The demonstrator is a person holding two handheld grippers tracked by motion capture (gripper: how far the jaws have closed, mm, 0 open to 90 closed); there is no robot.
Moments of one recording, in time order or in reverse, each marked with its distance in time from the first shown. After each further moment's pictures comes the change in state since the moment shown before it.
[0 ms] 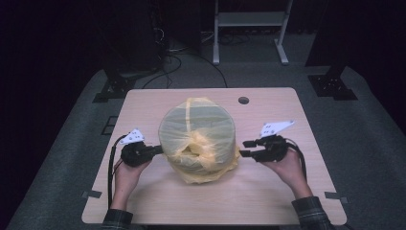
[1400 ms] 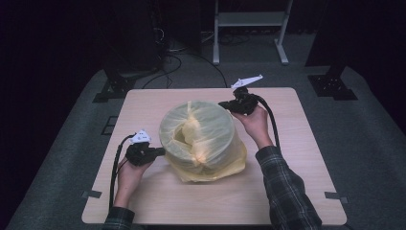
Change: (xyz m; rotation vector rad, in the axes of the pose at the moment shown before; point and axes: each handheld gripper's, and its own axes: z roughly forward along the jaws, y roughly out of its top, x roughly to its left) left arm 0.010 -0.013 0.027 0.151 0.036 0.016; right arm -0.075 0.098 0.086 0.005 -0.107 0.119
